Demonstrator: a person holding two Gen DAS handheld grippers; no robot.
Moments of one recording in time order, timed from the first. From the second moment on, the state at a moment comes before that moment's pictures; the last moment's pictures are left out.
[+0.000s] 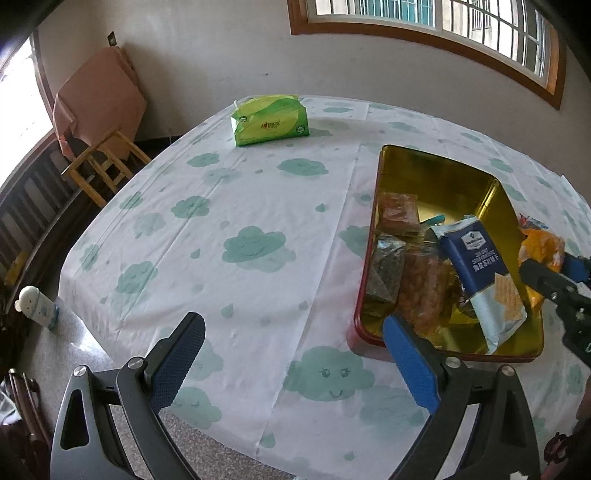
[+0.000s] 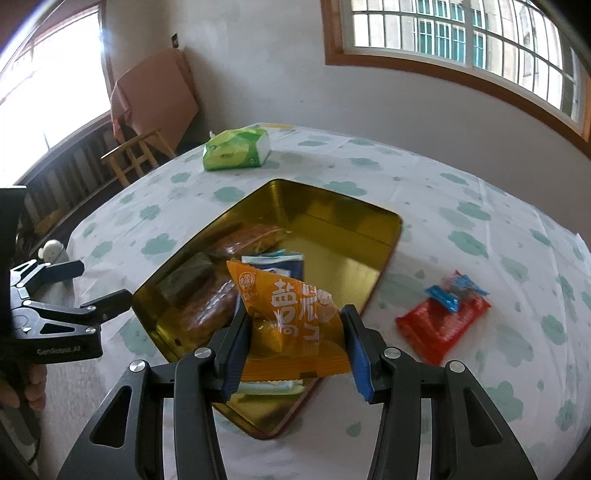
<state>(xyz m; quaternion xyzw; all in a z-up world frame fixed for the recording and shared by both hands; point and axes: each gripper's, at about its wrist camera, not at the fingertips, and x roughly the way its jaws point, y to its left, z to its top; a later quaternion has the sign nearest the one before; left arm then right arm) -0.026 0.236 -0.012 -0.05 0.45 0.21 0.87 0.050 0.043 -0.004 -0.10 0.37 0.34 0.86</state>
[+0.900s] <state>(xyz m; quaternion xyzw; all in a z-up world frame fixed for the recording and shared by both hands) -0.034 0.254 -0.016 -0.07 0.46 0.23 0.86 0.056 0.091 -0.028 -0.11 0.39 0.36 0.84</state>
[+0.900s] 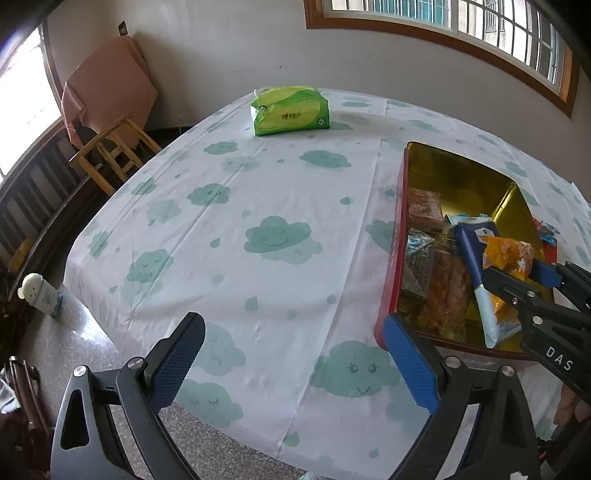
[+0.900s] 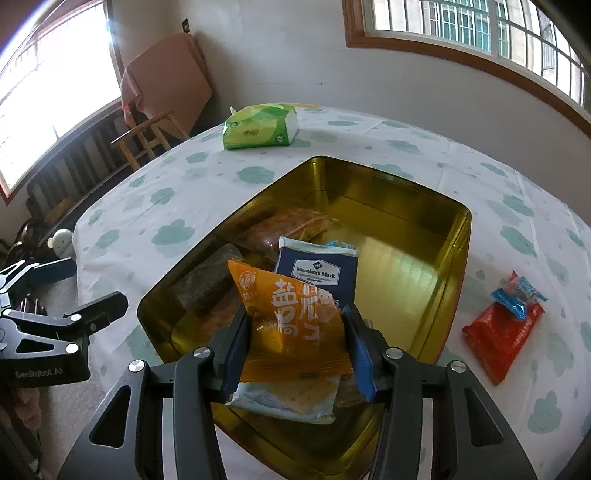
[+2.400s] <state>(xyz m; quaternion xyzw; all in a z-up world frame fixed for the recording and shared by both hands) -0.025 0.238 -0.012 -0.06 0.45 0.22 0.86 0.163 -0.027 -0.061 0.01 0.43 0.12 0.89</state>
